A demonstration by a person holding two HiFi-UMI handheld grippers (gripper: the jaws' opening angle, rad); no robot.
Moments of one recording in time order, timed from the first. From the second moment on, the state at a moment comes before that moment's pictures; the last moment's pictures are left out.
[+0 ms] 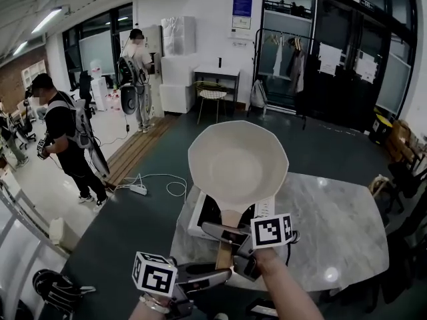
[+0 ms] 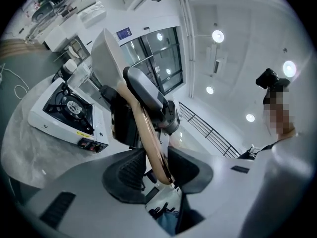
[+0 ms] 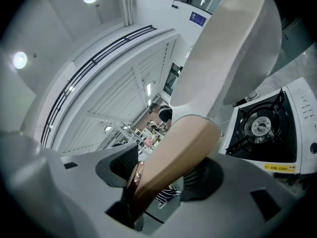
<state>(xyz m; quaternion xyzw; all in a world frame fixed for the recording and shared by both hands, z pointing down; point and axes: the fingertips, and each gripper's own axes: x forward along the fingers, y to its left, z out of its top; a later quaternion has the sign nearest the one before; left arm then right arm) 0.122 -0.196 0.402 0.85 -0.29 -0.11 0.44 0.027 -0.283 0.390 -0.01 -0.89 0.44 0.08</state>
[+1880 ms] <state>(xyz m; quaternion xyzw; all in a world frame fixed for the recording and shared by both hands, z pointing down) 0.150 -0.224 0.369 0.92 -0.06 -0.01 0.39 0.112 -0.342 0.350 0.22 -0.89 0.40 -0.03</state>
